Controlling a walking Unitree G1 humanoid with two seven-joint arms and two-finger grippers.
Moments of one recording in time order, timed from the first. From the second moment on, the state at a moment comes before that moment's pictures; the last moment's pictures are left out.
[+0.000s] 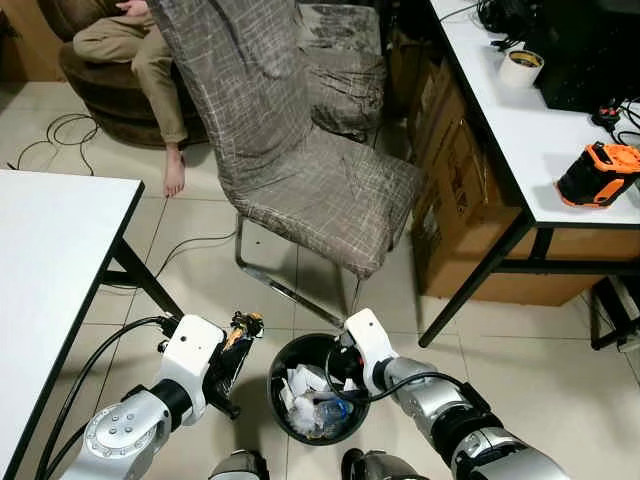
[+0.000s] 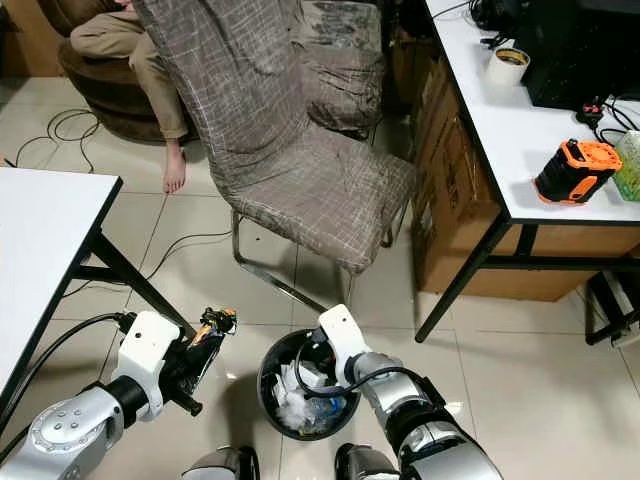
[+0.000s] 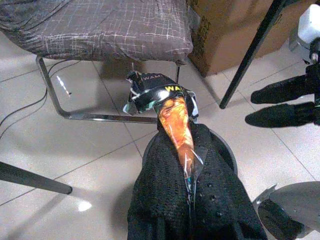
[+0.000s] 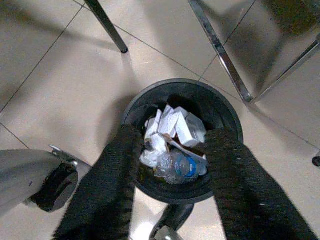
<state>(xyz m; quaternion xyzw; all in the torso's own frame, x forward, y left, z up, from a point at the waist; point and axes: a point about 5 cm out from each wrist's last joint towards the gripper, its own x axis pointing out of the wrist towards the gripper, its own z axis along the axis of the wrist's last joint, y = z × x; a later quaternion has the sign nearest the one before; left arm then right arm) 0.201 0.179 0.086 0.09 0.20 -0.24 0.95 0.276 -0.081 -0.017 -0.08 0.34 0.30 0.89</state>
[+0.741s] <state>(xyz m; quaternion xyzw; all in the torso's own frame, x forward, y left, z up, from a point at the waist) 0.241 0.093 -0.011 0.12 0.29 -0.36 0.88 0.195 -0.155 0.044 -0.10 0.23 0.19 0.95</state>
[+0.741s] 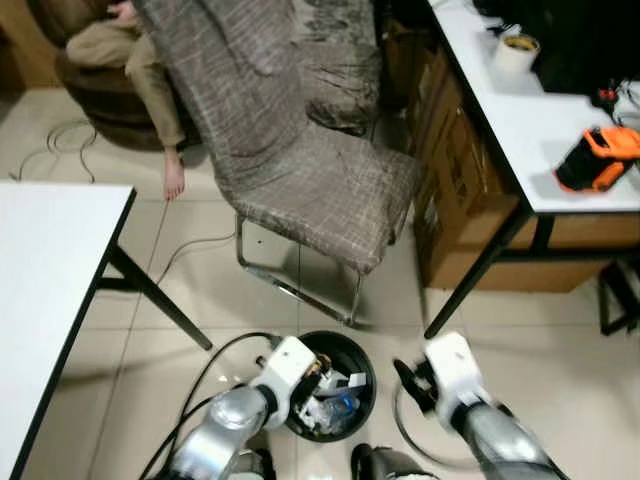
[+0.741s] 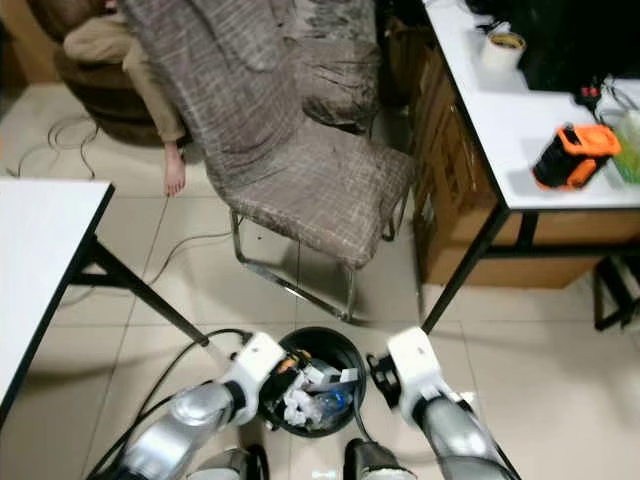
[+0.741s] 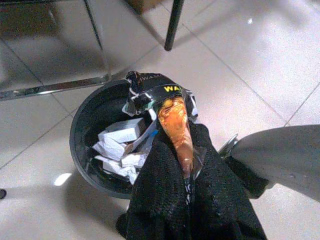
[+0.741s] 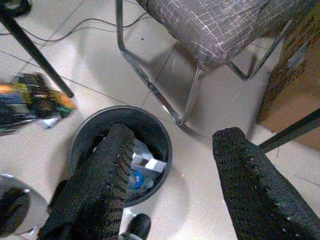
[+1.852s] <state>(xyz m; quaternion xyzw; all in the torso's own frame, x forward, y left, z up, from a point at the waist) 0.266 0.070 -0.014 0.04 0.27 -0.35 0.90 0.167 -0.151 0.072 -0.11 0.31 0.28 0.90</state>
